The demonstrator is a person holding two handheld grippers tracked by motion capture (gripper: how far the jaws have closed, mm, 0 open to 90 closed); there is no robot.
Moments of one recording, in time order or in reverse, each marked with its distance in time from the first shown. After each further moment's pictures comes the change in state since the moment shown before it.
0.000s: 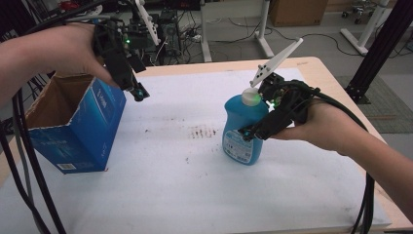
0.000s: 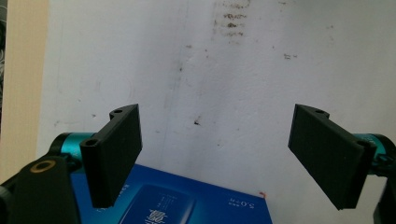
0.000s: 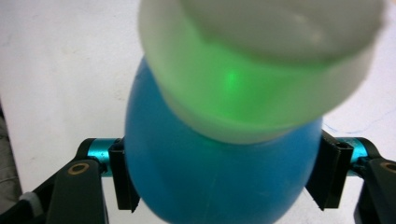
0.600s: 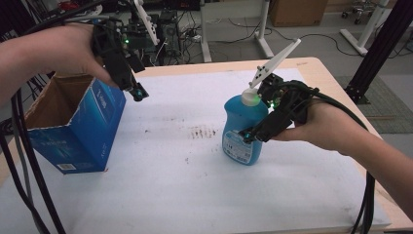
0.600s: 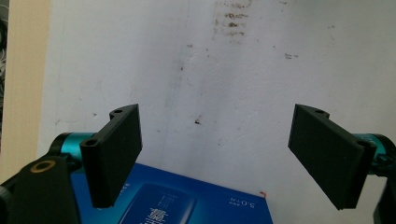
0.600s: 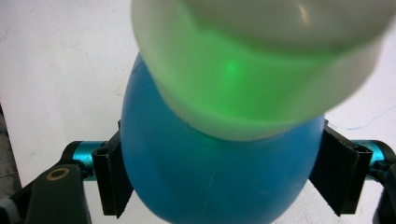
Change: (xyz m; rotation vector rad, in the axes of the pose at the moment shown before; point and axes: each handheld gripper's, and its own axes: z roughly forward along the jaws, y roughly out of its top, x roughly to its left) left arm 0.000 -0.001 -0.001 -0.002 0.001 -0.007; right arm 0.000 0.000 0.001 0.019 0.005 -0.002
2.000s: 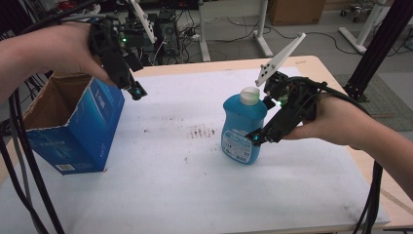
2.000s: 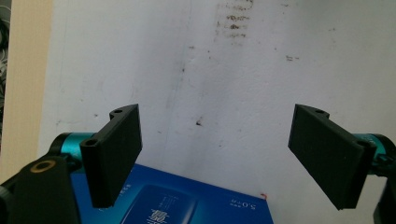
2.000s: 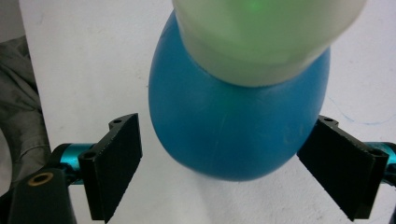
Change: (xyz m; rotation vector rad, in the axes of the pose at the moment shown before) left arm 0.002 -0.001 0.000 -0.005 0.001 -0.010; right arm -0.005 -0.004 -0.011 0.032 0.087 -0.028
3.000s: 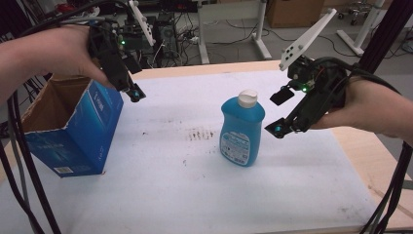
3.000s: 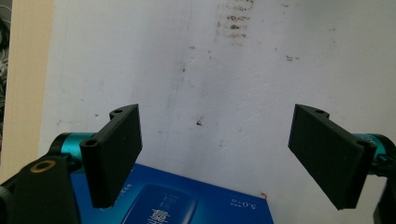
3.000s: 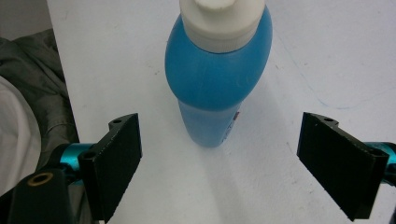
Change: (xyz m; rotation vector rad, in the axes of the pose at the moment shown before) left arm 0.001 0.001 -0.001 -0.003 0.001 0.002; right arm -0.007 -0.003 -0.047 0.004 0.023 -0.018
